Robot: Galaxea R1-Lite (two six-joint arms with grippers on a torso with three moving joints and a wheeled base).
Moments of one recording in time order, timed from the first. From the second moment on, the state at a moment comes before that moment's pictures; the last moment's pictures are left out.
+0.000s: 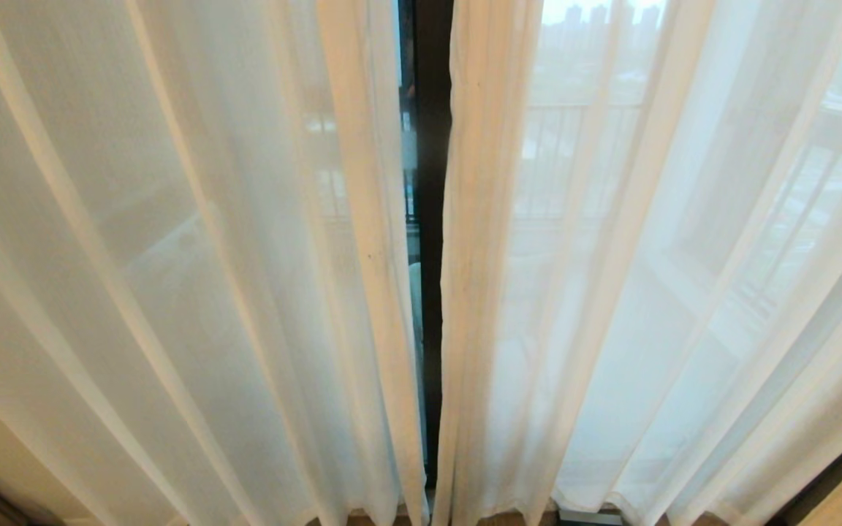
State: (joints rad) left arm 0.00 0.00 0.00 -0.01 -0.02 0.05; right arm 0.00 0.00 0.00 0.00 0.06 -0.07
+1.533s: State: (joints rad) left arm 0.00 0.00 -0.05 -0.24 -0.05 0.15; right arm -0.01 0.00 0.00 0.00 0.06 -0.07
